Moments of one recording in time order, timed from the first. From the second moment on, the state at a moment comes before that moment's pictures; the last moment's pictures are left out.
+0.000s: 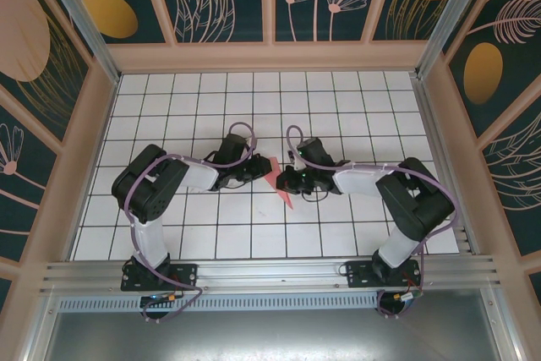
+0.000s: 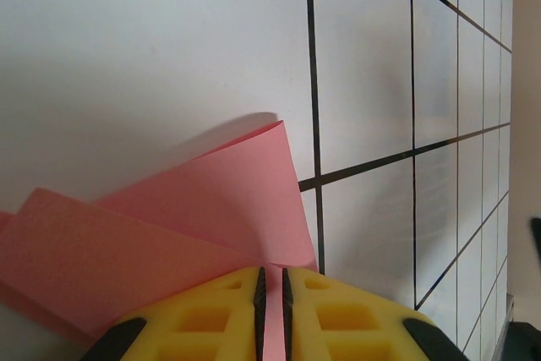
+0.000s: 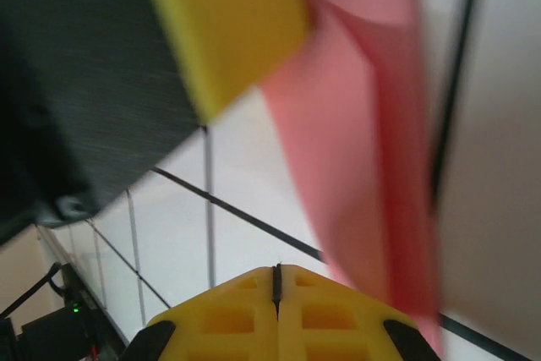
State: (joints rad) left arm -0.59 1.90 0.80 0.39 0.43 -0.90; right arm 0.68 1.66 0.76 0.02 -0.51 0.80
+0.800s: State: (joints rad) left arm -0.59 1.92 0.83 0.35 0.42 -0.89; right arm 0.66 1.59 0.52 0.17 -0.54 0.84
